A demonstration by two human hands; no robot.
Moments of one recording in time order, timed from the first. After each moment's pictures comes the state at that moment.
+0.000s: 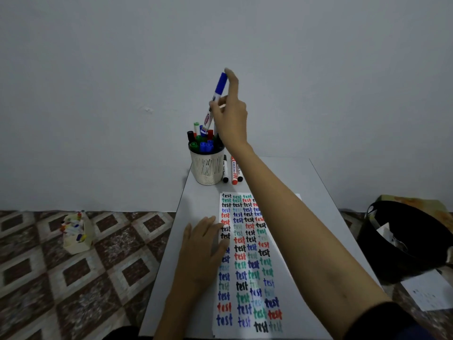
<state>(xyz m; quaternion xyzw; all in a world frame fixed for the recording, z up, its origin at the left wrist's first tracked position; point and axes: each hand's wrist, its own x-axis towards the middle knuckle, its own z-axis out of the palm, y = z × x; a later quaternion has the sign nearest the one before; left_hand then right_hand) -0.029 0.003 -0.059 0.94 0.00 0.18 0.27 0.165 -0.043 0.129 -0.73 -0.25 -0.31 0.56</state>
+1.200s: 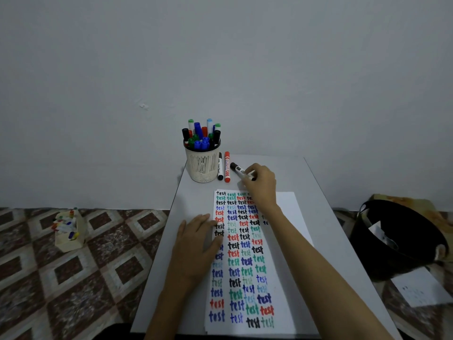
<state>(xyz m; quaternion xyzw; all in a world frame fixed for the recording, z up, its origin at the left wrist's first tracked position) -0.025 0.006 -0.061 0.93 -0.01 0.20 0.30 0.158 -0.139 -0.025 -0.87 -0.10 -0.18 0.44</state>
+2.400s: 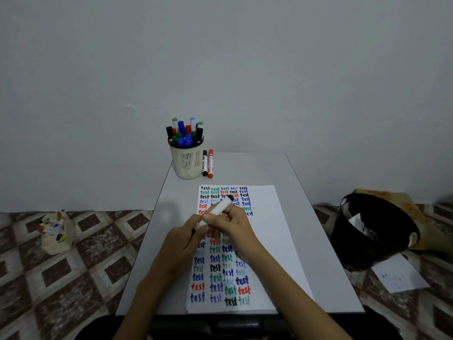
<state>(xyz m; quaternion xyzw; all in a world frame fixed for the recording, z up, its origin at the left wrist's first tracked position) -0.049 -0.008 -0.034 0.86 -0.11 0.18 0.46 0.006 -0.155 -0.019 -0.58 -0.21 0.15 0.77</state>
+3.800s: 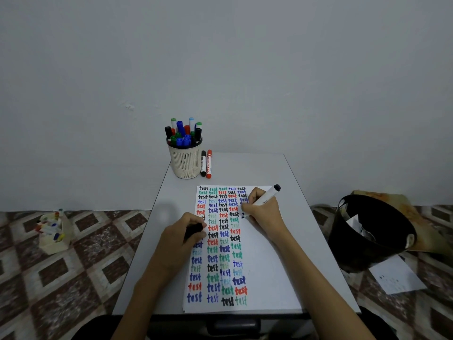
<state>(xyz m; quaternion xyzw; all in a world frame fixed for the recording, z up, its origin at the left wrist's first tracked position) -0.043 -0.001 -0.043 0.87 -0.06 0.17 0.45 0.061 -0.208 -0.021 -0.74 -0.10 0.00 0.66</state>
